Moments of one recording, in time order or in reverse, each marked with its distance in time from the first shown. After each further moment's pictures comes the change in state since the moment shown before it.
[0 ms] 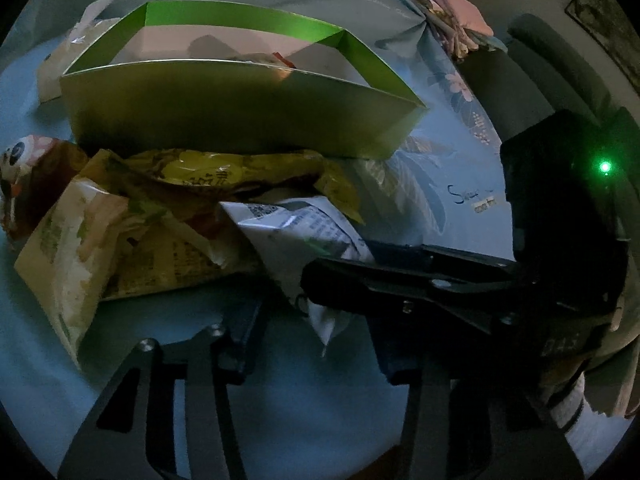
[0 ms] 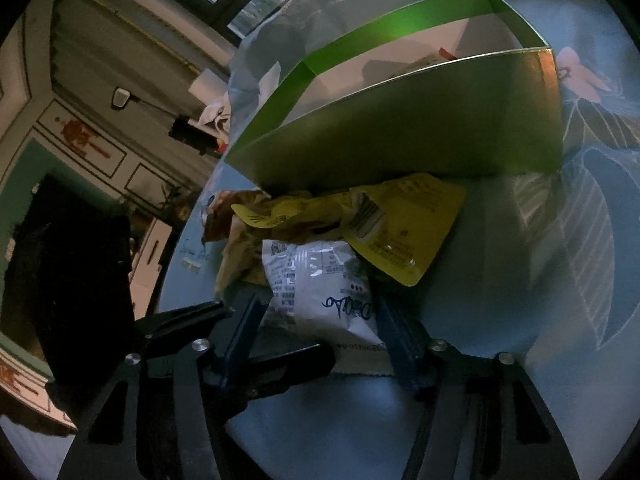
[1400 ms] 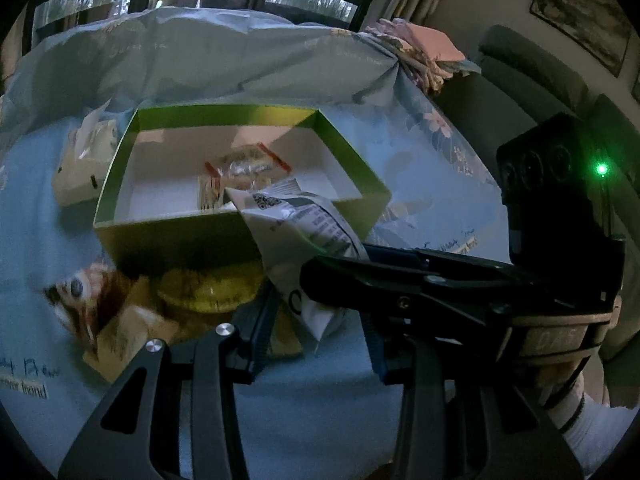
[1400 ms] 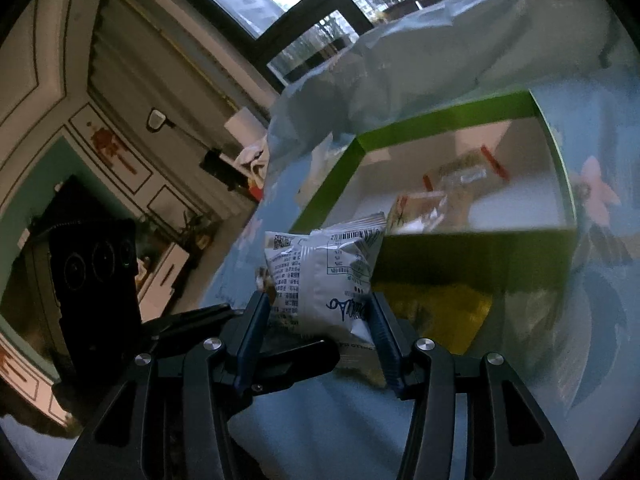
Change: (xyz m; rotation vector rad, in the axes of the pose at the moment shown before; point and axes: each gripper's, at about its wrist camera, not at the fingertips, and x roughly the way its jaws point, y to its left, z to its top) left arm -0.046 -0.018 0.049 0.124 -0.162 0.031; right arm -0.042 0.047 0.038 -0.115 -0.169 0.042
